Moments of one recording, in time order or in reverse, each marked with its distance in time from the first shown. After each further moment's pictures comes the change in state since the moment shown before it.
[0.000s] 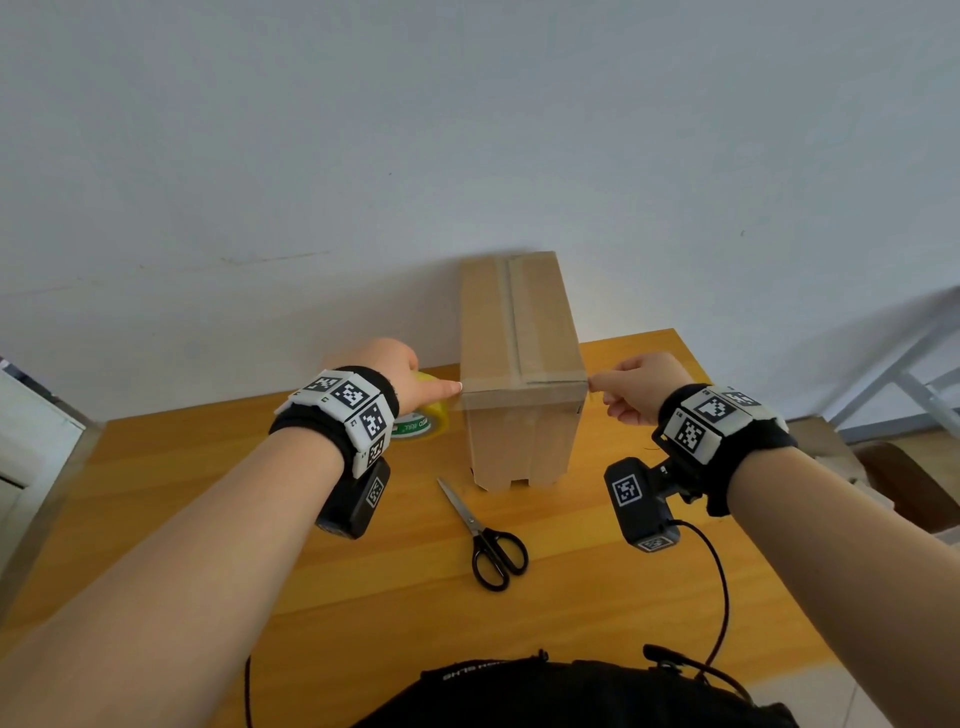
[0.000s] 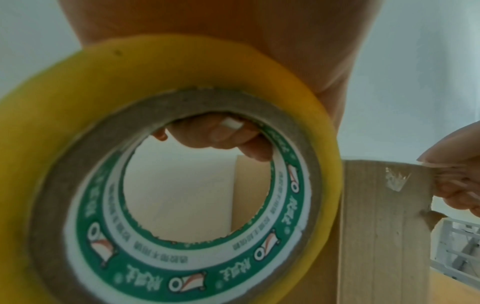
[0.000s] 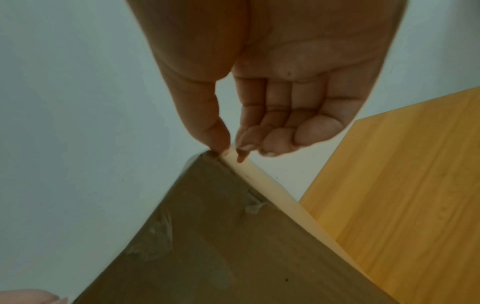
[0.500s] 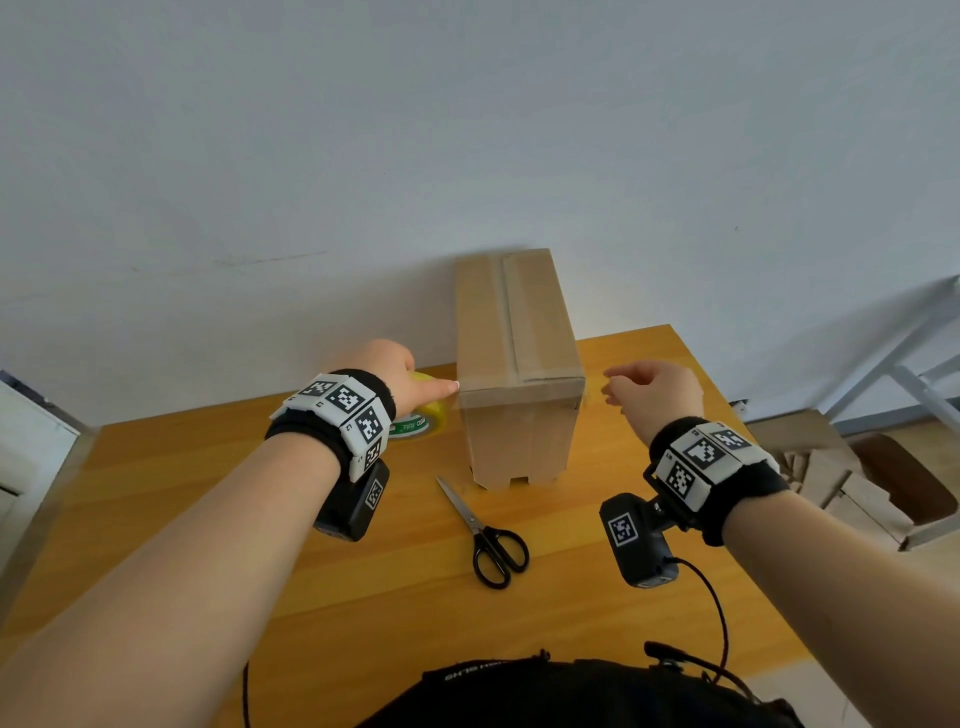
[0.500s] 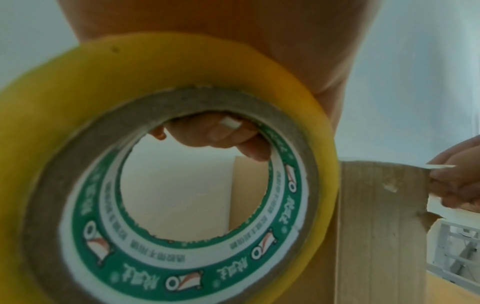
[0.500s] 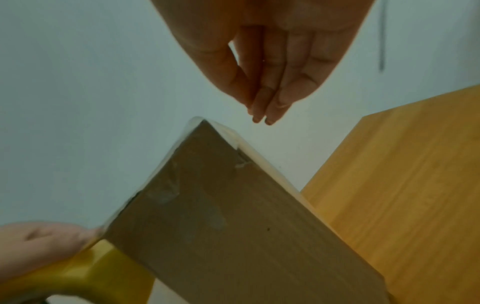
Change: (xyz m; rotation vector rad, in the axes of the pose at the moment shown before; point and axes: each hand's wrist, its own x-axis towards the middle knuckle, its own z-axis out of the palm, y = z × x) left_hand -0.002 -0.002 0.001 -0.010 0.002 0.028; right_hand -0.018 0.022 0.010 0.036 0.302 -0.163
